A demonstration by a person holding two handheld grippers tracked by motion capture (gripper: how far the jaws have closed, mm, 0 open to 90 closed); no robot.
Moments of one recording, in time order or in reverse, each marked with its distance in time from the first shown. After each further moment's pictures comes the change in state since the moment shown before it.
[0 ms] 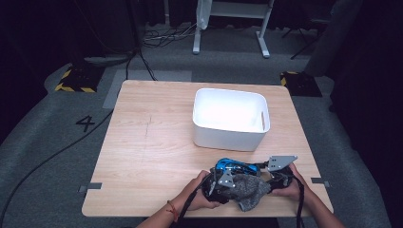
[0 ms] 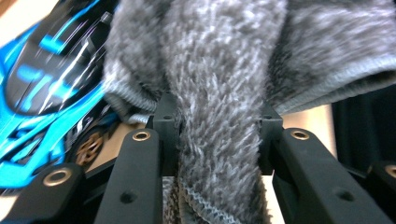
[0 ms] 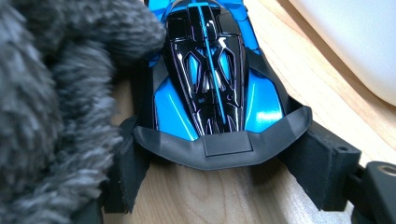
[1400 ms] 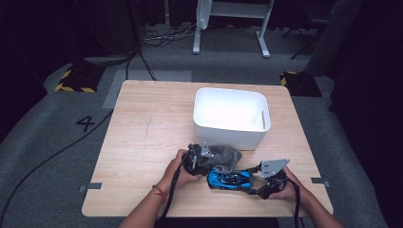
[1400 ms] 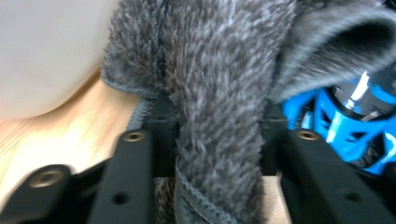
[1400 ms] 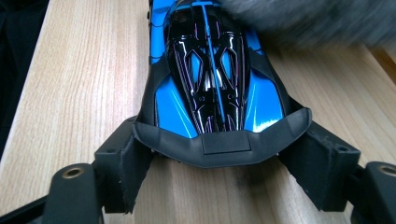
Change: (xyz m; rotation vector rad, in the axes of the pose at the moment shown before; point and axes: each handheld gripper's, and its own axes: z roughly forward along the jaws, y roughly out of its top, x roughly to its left) left arm 0.067 -0.017 -0.039 0.089 0.278 -0.147; right arm 0.015 0.014 0.013 0.012 0.124 -0.144
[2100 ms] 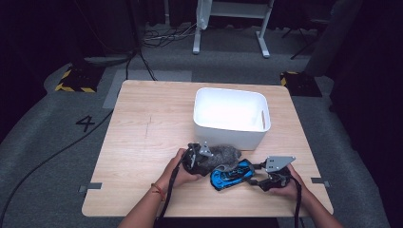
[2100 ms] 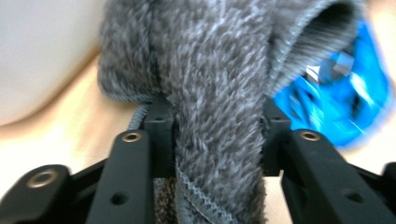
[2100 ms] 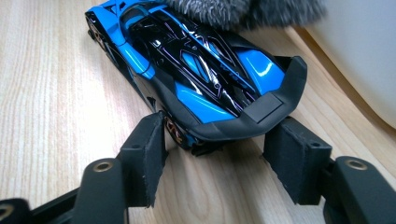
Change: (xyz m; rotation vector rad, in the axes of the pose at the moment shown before) left arm 0.009 0.001 -0.001 -0.008 -0.089 -0.044; right arm -0.009 -0.009 -0.008 -0.035 -0.123 0.092
